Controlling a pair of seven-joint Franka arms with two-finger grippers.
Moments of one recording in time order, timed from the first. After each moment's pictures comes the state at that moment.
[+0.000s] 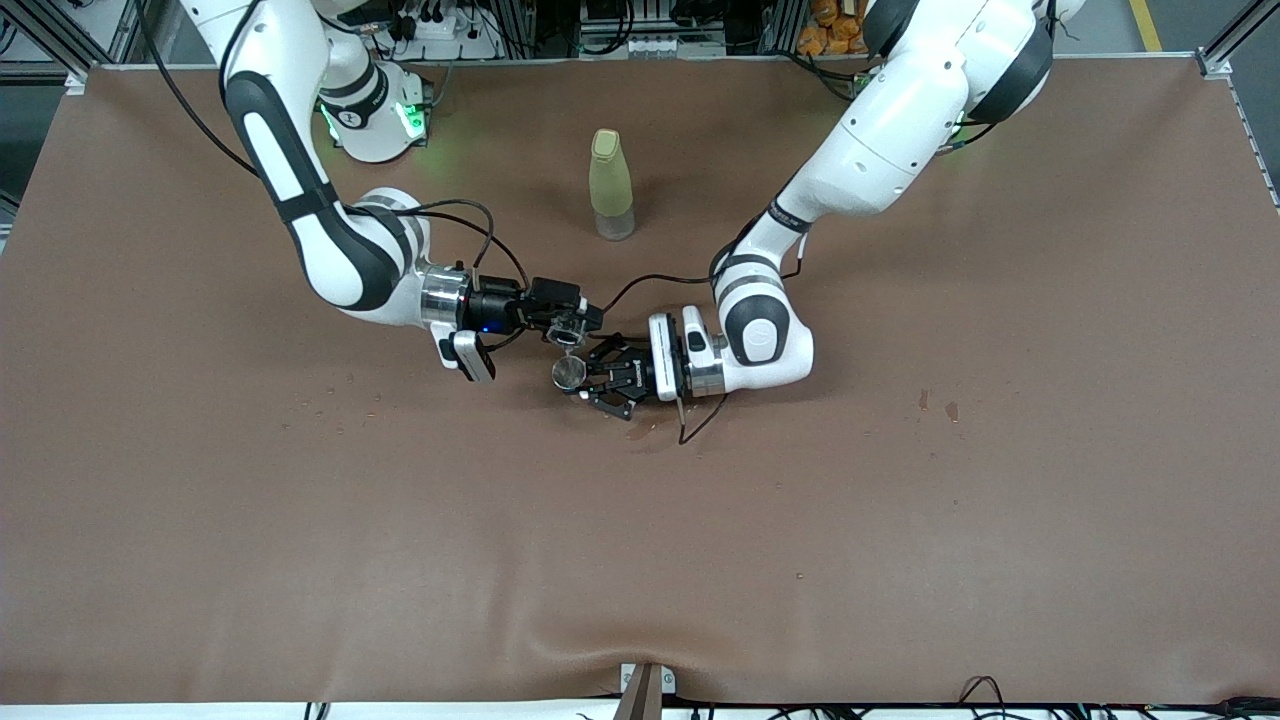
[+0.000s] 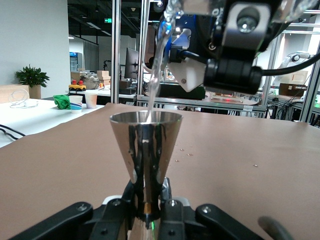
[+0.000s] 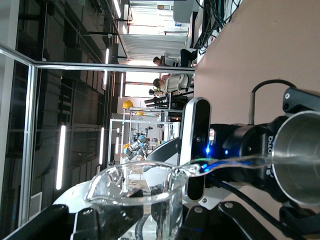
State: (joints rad) left arm -0.50 0.93 -0.22 -1.50 -2.02 2.21 2.53; right arm 0.36 0.35 0.09 -2.13 2.04 1.95 -1.07
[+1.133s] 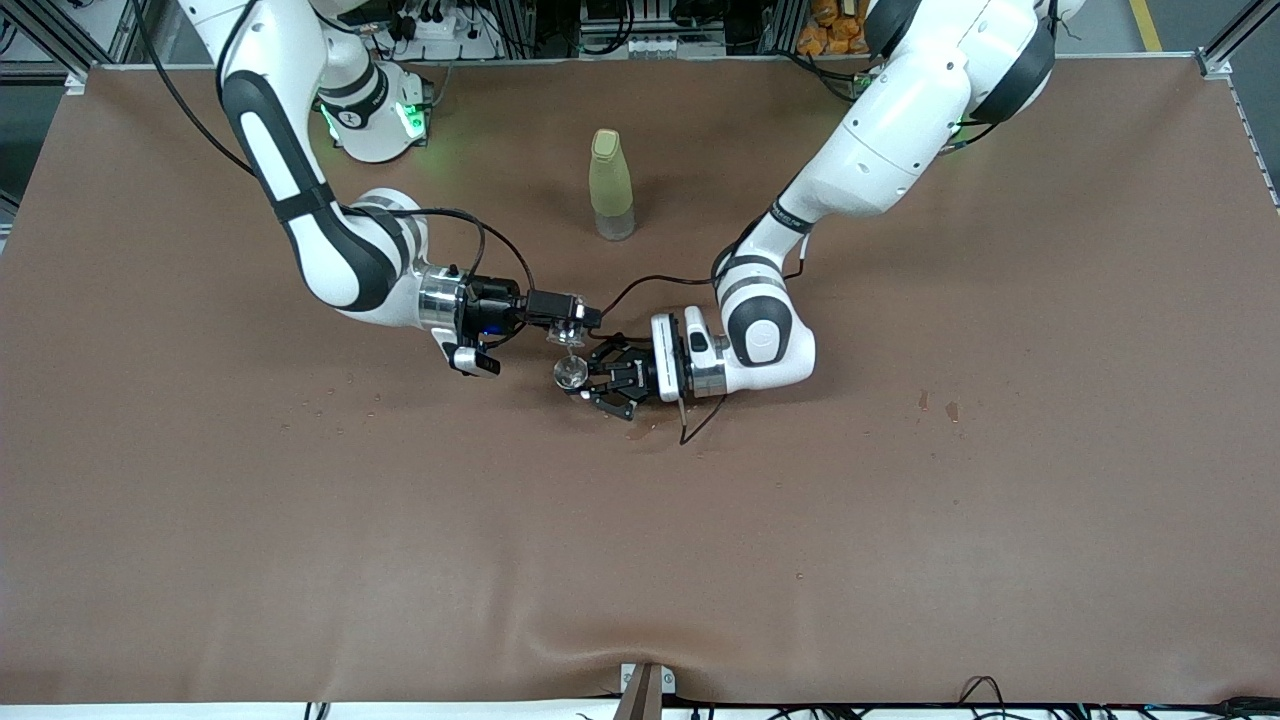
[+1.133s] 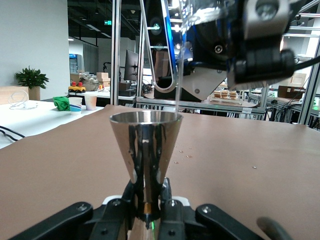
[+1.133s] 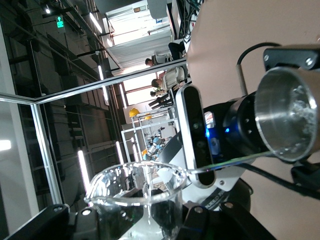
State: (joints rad) left arm -0.49 0.93 -0.22 -1.51 -2.02 2.20 2.53; right arm 0.36 0.35 0.09 -2.13 2.04 1.93 -0.77
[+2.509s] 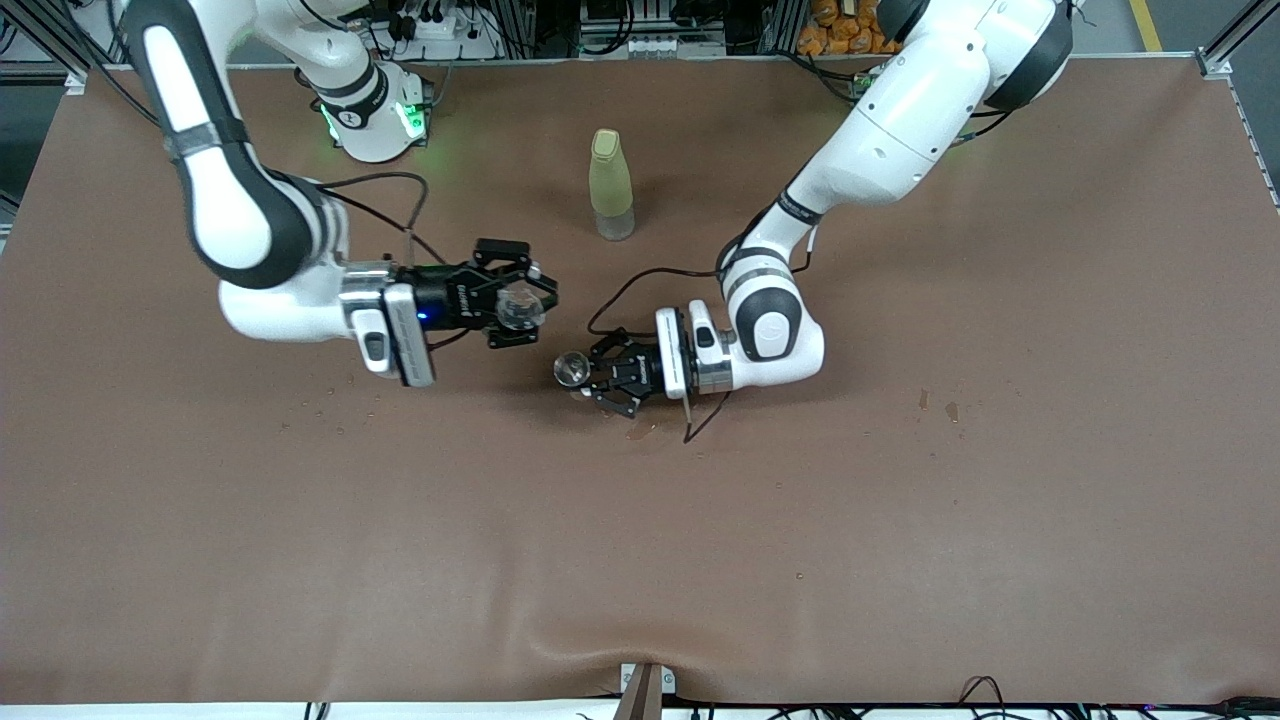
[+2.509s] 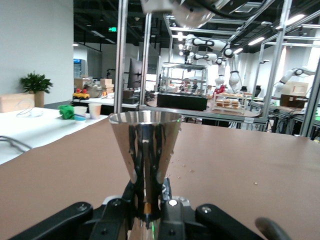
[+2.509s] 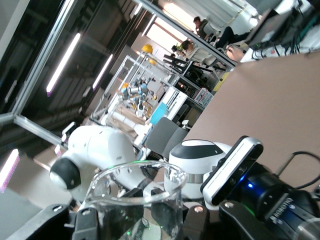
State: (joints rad) left arm -0.44 0.87 -0.24 -1.55 -2.02 2.20 2.50; right arm 0.27 0.23 0.00 -1.98 1.62 1.77 -1.30
